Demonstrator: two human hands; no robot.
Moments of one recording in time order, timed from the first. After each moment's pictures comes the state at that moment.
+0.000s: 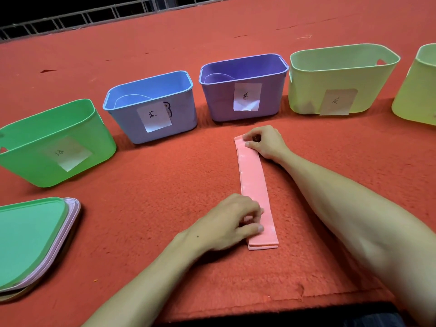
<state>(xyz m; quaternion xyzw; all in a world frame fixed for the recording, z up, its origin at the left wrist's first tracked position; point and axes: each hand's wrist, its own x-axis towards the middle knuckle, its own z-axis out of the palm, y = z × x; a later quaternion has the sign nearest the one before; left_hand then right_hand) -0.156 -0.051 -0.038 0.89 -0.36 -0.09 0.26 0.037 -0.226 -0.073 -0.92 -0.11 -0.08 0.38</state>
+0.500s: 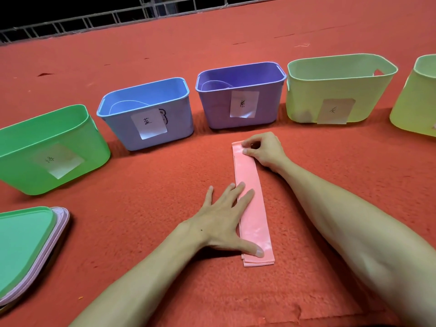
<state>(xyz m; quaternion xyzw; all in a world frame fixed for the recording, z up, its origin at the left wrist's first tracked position) -0.124 -0.053 -0.051 0.94 -0.28 -0.18 0.02 0.038 -0.228 -0.071 -0.90 -0.09 -0.09 0.42</state>
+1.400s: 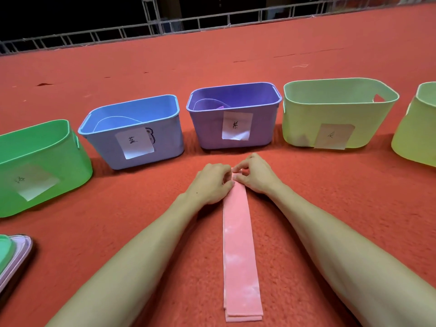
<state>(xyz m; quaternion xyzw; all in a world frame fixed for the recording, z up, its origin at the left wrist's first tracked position) 0.020 -0.071 -0.046 0.96 -0.19 0.03 0.18 0.057 -0.232 -0.073 -0.94 -0.14 -0.04 0.31</state>
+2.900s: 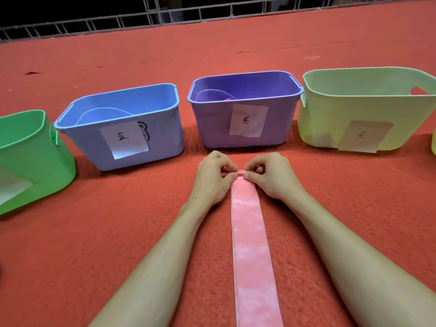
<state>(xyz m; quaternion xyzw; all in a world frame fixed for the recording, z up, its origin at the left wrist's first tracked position) 0.054 -0.066 -0.072 0.90 -0.12 0.15 0.40 0.058 -0.229 -0.062 -0.92 -0.11 -0.09 0.37</state>
